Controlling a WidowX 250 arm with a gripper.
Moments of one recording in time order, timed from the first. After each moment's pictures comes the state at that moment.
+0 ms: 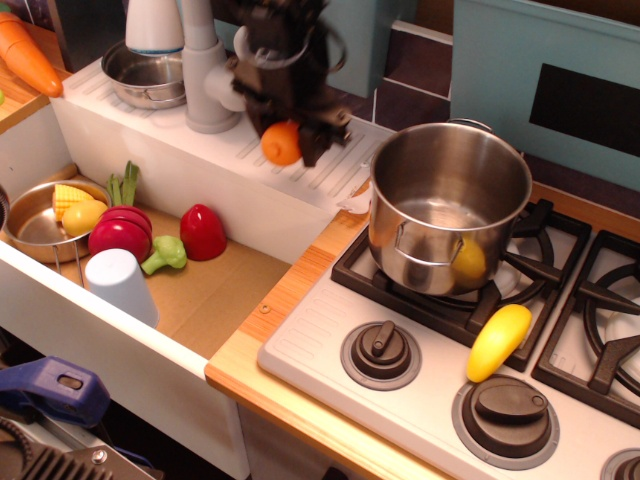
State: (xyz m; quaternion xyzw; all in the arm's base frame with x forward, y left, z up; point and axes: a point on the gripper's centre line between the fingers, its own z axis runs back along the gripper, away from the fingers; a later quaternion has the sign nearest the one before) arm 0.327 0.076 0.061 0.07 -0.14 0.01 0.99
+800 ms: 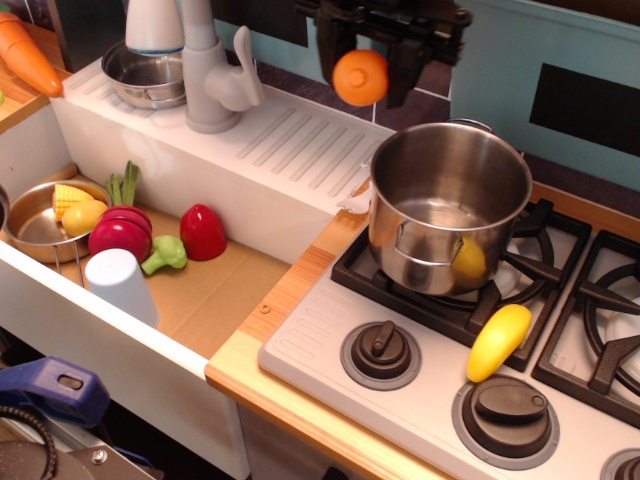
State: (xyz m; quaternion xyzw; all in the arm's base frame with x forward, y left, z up) arm 0.317 -0.006 0.138 0.05 -0.08 0.08 0.99
